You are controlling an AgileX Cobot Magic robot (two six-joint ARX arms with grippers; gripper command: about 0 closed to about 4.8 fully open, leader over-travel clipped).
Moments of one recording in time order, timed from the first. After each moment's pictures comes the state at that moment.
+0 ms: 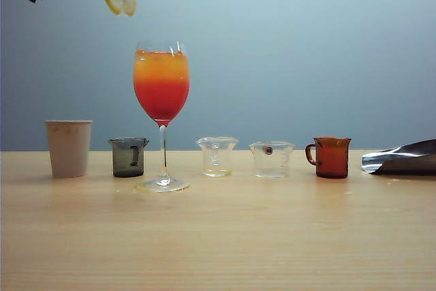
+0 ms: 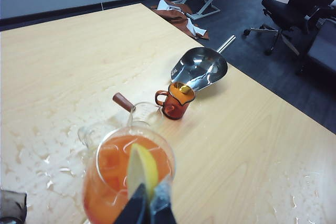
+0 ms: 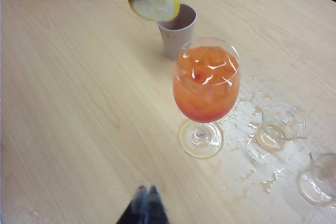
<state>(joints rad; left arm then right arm) -0.08 1.29 1.12 -0.26 0.91 0.11 0.74 1.26 1.34 -0.60 -0.18 -0.06</state>
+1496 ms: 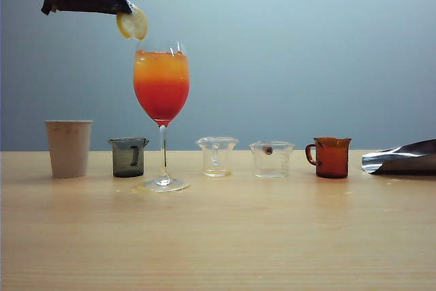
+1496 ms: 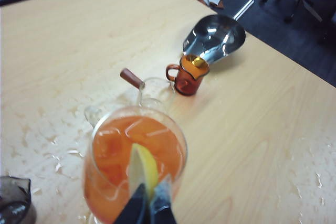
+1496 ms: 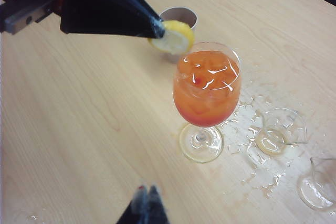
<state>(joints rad) -0.16 1.33 1.13 -0.32 0.79 0.21 0.74 1.27 1.33 -0.58 -0.18 -0.06</state>
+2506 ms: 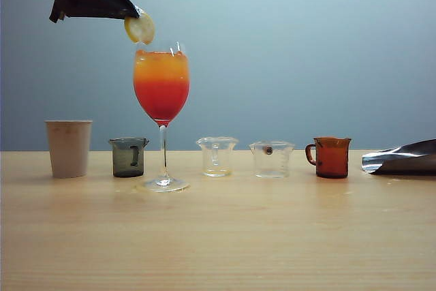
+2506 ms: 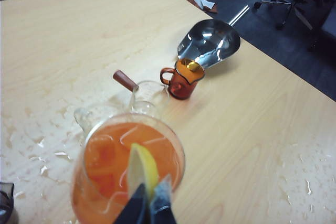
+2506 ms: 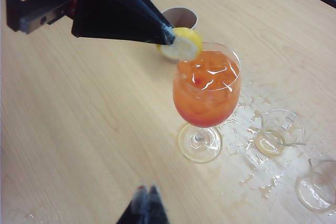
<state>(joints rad) -0.17 1.37 1.14 -0.30 0.80 0.15 0.74 1.27 1.33 -0.58 -0.18 -0.07</state>
